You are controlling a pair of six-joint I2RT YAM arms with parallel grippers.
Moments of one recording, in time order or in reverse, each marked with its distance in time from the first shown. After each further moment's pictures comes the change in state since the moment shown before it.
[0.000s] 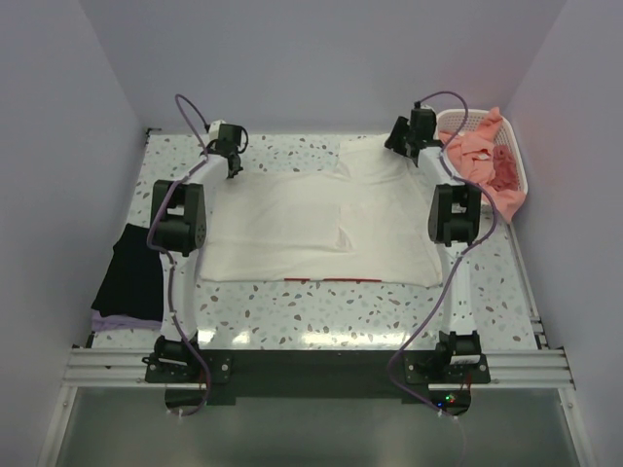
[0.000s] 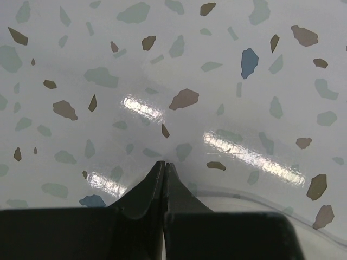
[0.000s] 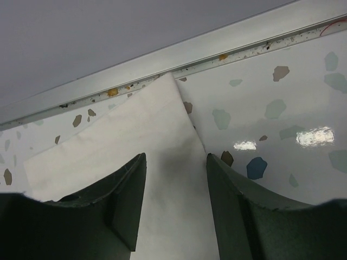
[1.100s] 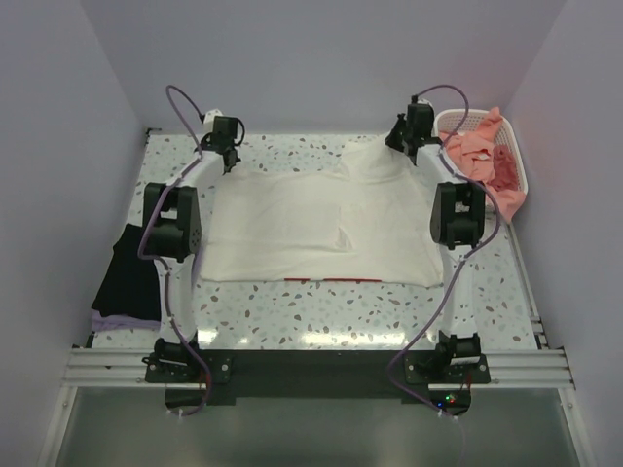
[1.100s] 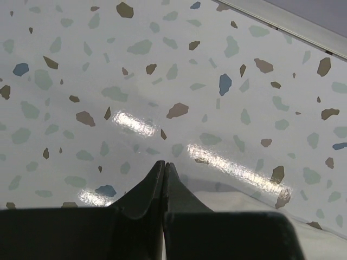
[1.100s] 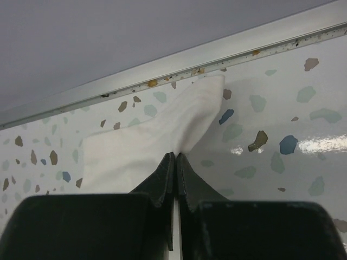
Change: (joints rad) left arm -0.002 -0.100 -0.045 0.027 0.011 -0.001; right arm 0.031 -0.122 -0.138 0.055 0.005 0.024
